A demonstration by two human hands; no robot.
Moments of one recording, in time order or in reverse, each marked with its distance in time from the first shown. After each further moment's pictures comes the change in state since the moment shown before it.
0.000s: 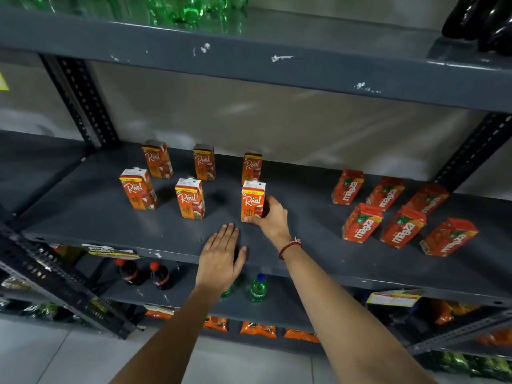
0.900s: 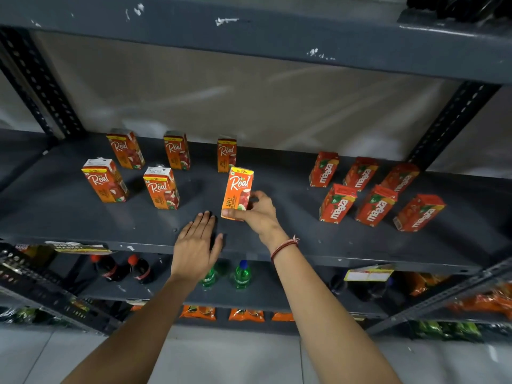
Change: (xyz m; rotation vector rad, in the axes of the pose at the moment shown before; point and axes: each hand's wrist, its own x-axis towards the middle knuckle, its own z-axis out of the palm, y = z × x) left_hand -0.001 0.001 0.000 0.041 -0.018 0.006; right_hand -0.031 -0.001 -0.027 0.199 -0.061 0.192
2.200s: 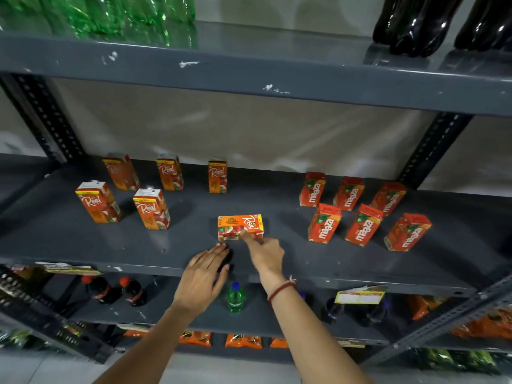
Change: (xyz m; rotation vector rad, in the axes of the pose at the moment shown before) left_hand -0.009 0.036 0.004 -0.096 -0.037 0.154; right_hand -0.030 0.024 -0.024 0.029 0.272 0.158
